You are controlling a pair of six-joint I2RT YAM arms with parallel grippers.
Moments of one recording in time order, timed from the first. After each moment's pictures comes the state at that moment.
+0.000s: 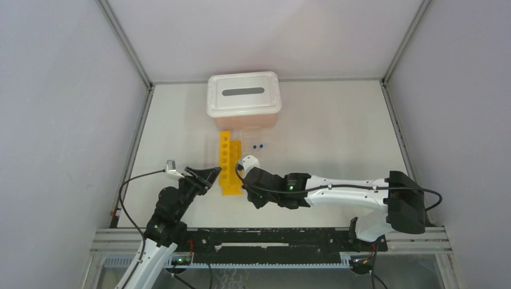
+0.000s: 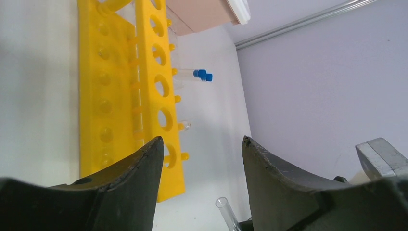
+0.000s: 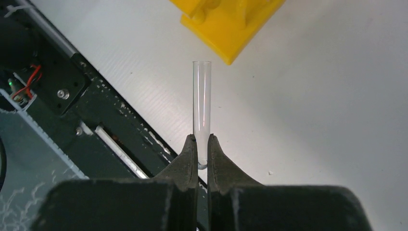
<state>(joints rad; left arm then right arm) -0.41 0.01 0.02 -0.13 0.03 -1.11 1.28 1.47 1.03 -0.43 0.24 0.49</state>
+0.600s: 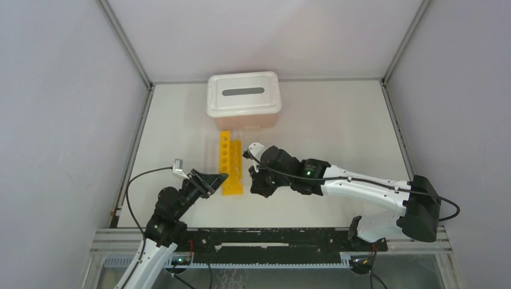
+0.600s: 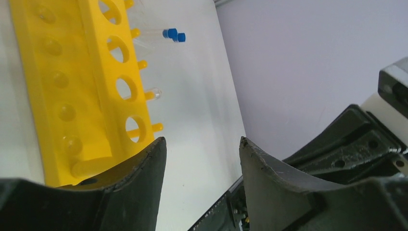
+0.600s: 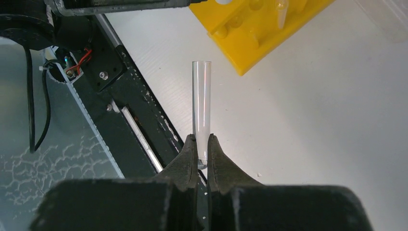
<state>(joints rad) -0.41 0.01 0.03 -0.12 0.21 -1.09 1.12 1.35 1.04 -0.44 -0.06 0.31</state>
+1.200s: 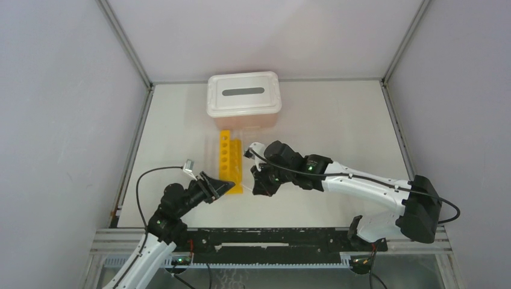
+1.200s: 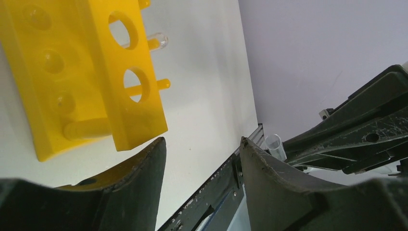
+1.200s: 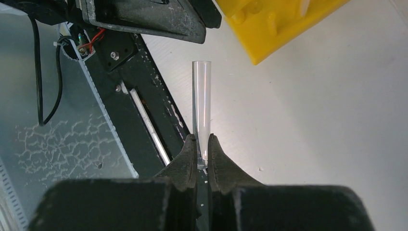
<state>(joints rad) -0.44 0.15 0.03 -0.09 0.34 -1.06 1.05 1.34 1.04 -0.47 -0.24 0.24</state>
